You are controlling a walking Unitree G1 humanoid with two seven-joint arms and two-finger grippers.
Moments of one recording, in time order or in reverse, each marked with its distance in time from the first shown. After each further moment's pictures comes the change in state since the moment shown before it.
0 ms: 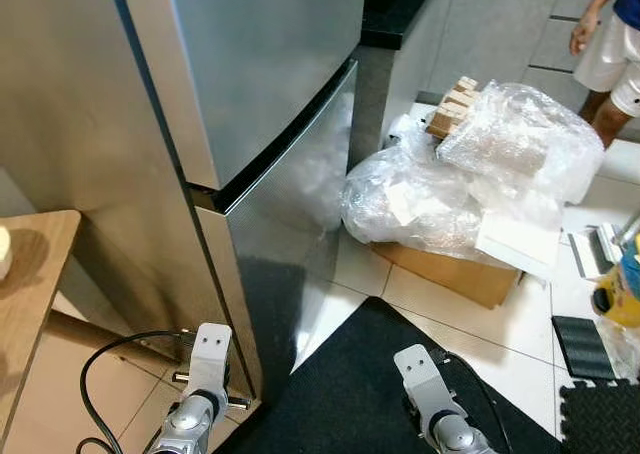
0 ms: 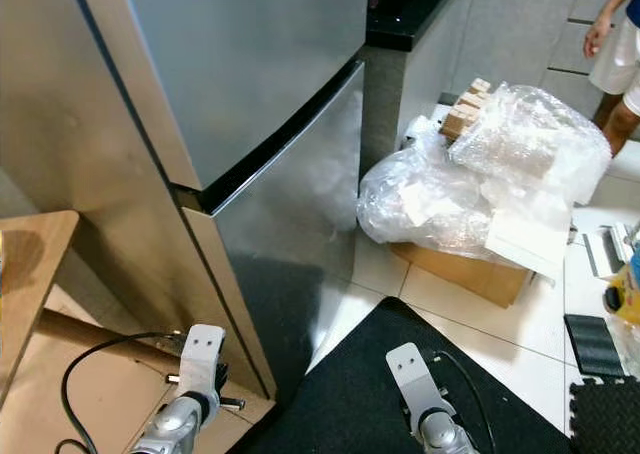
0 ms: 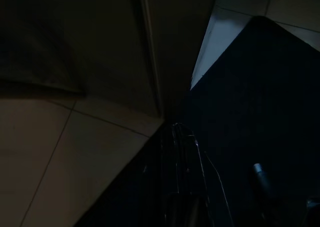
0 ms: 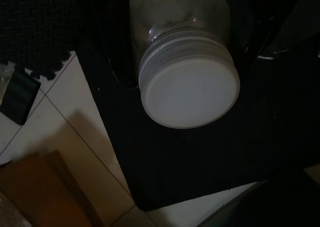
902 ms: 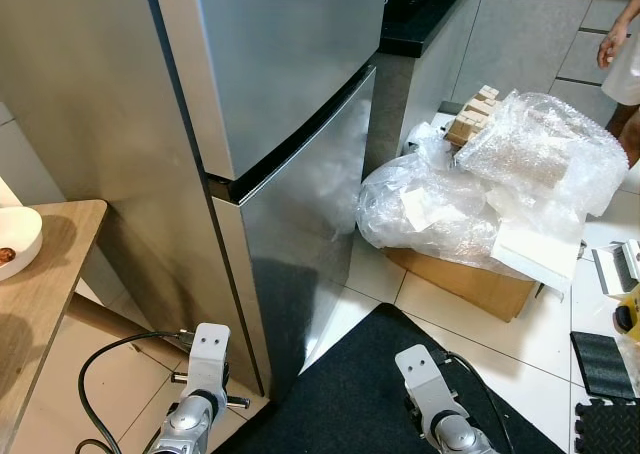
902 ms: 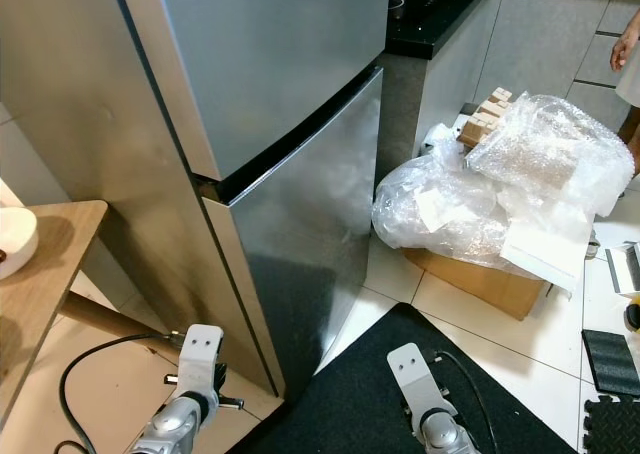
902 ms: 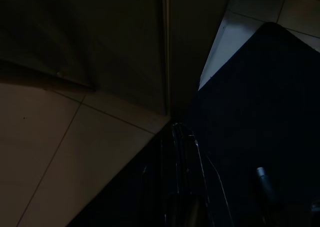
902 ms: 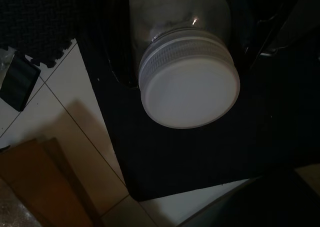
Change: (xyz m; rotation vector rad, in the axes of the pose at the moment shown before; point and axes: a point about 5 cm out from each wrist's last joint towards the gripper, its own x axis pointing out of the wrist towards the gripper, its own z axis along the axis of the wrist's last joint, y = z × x) left arm 0.000 0.001 0.000 -0.012 -0.003 0.006; right arm 0.000 -0.001 -0.001 -0.010 0.001 -0.001
